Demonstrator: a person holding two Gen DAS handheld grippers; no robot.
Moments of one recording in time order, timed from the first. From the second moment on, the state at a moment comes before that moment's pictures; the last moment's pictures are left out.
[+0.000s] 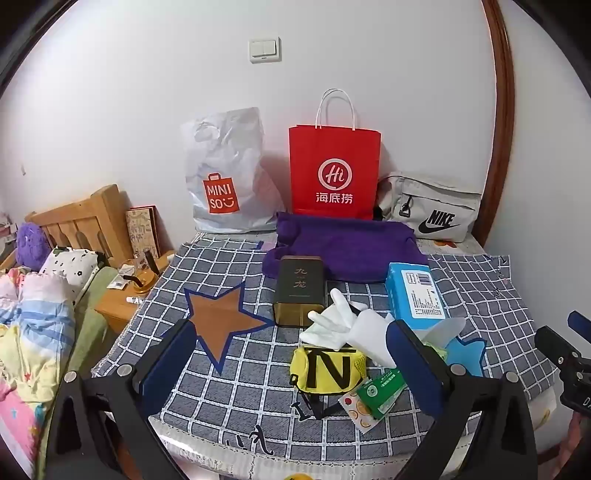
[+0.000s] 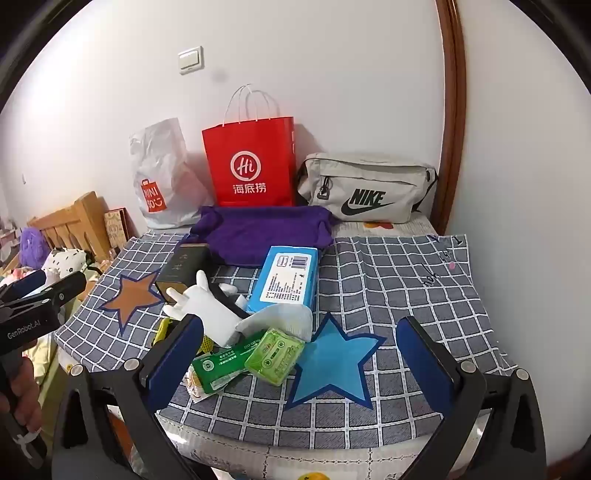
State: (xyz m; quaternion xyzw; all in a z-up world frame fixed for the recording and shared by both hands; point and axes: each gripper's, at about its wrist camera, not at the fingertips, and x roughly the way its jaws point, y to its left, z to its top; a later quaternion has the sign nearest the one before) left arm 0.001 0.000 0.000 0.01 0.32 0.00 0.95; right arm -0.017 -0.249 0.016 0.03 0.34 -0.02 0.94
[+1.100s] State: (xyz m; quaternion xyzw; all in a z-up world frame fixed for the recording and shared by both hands) left arm -0.003 -0.002 0.012 0.01 0.30 -0.01 0.95; right arm -0.020 -0.244 0.020 0.02 0.34 -0.01 0.94
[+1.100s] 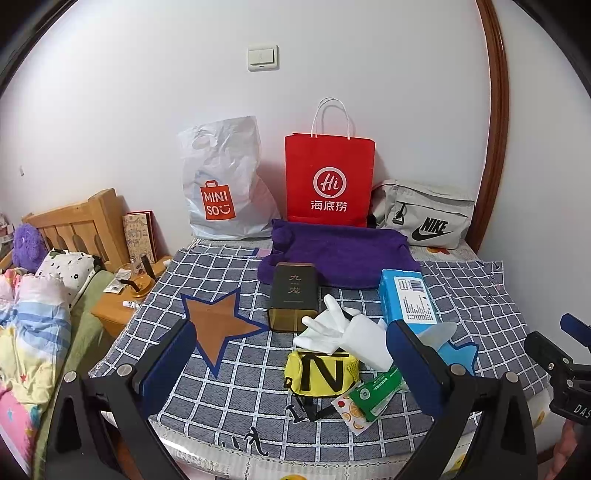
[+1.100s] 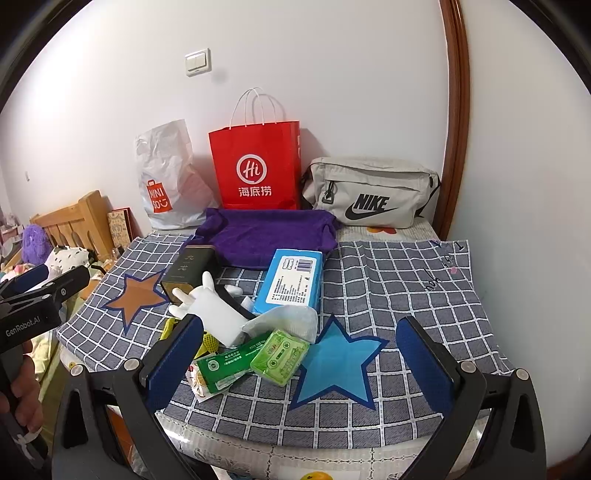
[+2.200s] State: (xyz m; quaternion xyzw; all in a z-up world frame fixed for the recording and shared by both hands) left arm -0.005 -0.001 0.010 0.01 0.30 -0.01 0.95; right arm -0.027 -0.237 0.024 0.01 0.33 -0.01 0.94
